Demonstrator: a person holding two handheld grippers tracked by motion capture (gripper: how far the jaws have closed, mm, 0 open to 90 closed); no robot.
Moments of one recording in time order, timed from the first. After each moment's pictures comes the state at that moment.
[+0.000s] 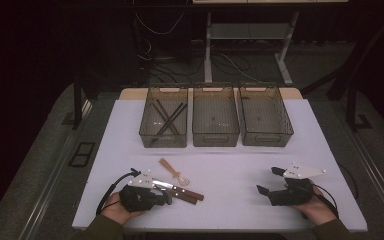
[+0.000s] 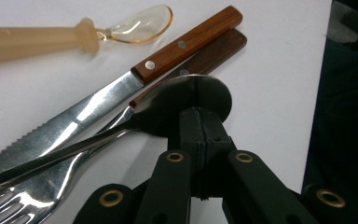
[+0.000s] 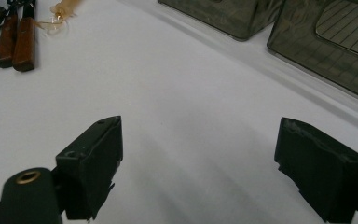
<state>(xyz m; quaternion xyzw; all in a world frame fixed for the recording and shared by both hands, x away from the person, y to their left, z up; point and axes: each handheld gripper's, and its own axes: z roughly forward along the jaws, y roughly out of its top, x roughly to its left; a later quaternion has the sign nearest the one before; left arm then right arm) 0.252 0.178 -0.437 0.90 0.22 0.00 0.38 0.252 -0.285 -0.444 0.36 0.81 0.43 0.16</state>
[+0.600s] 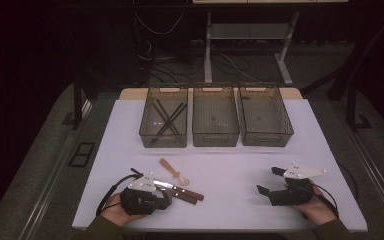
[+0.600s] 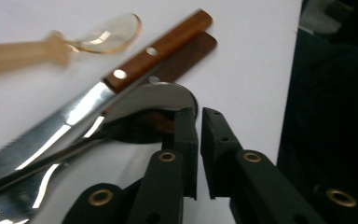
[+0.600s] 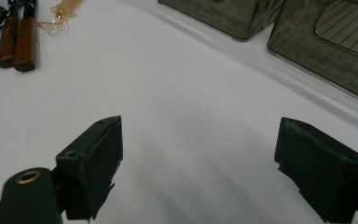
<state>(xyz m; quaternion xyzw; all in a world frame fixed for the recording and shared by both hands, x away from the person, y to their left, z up) 0.245 0.167 -0.436 0.91 0.19 -0.02 0.36 0.252 -0.285 -0.444 0.36 0.81 0.44 0.16</state>
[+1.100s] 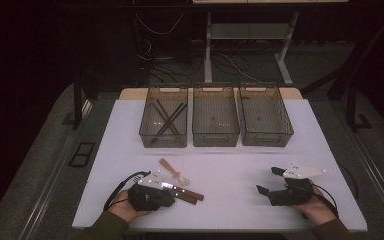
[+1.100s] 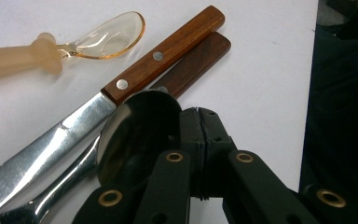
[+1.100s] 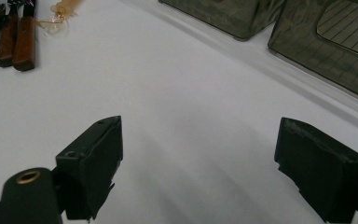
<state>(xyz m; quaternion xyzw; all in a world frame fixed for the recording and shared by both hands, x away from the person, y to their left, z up) 0.259 0.155 -0.442 0.91 0.19 -0.03 0.36 0.253 -0.285 -0.445 0.36 0.81 0.43 0.16</state>
